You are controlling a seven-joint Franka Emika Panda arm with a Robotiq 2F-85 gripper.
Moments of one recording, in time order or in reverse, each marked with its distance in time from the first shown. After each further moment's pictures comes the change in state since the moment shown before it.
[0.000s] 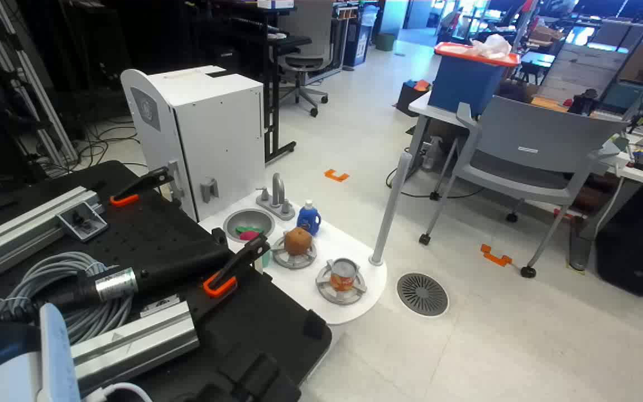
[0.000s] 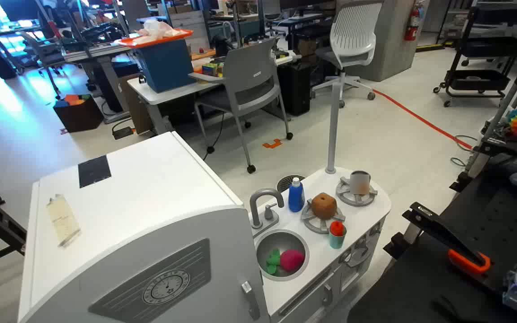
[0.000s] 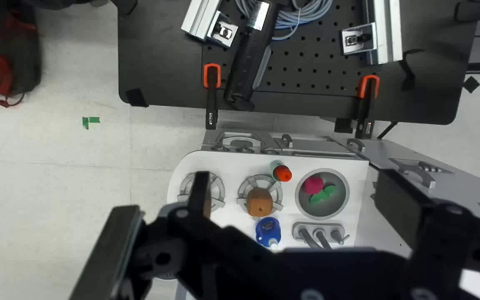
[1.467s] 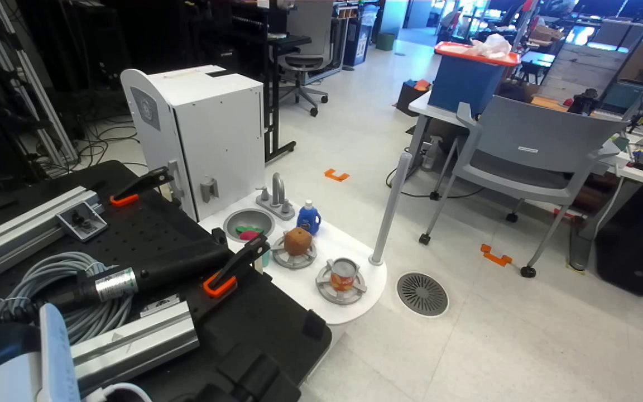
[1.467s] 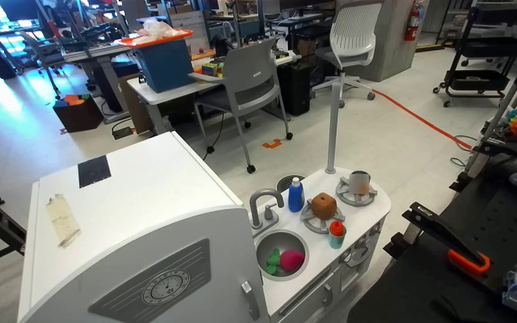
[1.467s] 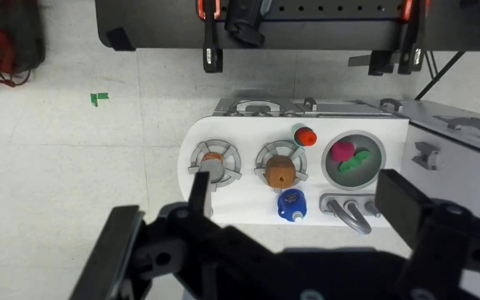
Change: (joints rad) arm 0.008 0.295 0.070 -0.009 0.000 0.358 0.144
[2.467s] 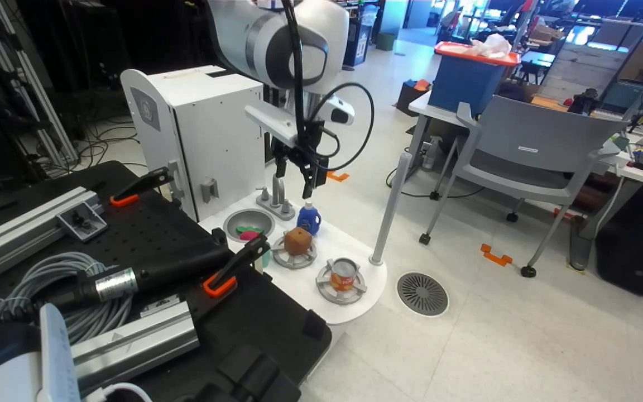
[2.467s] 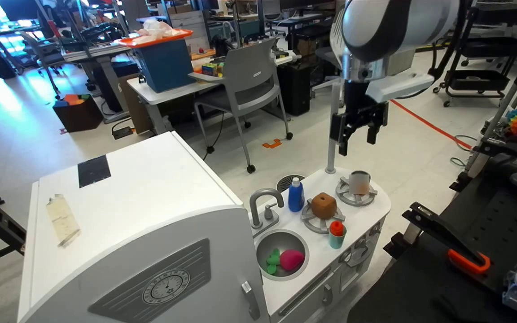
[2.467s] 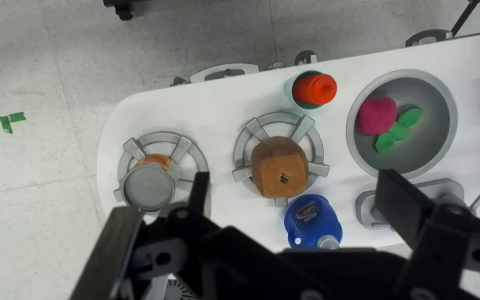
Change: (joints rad) arm 0.013 1.032 0.063 0.471 0.138 0.495 0.135
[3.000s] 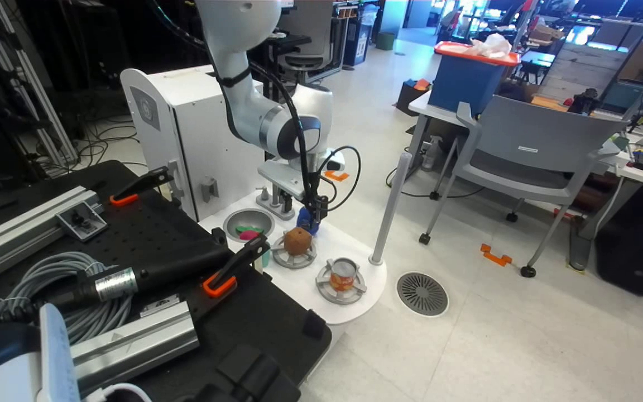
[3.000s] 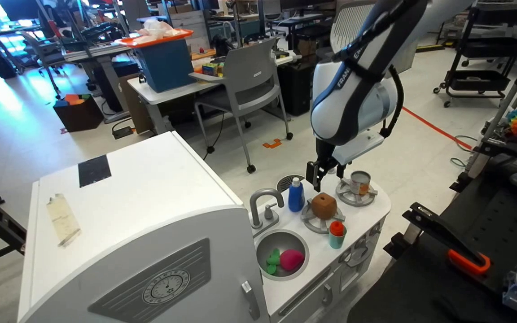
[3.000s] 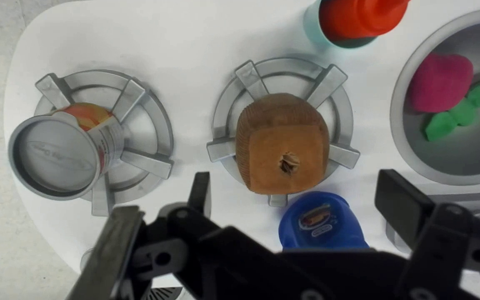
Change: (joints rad) arm 0.071 0.451 -0.025 0.411 -0.047 0.108 0.005
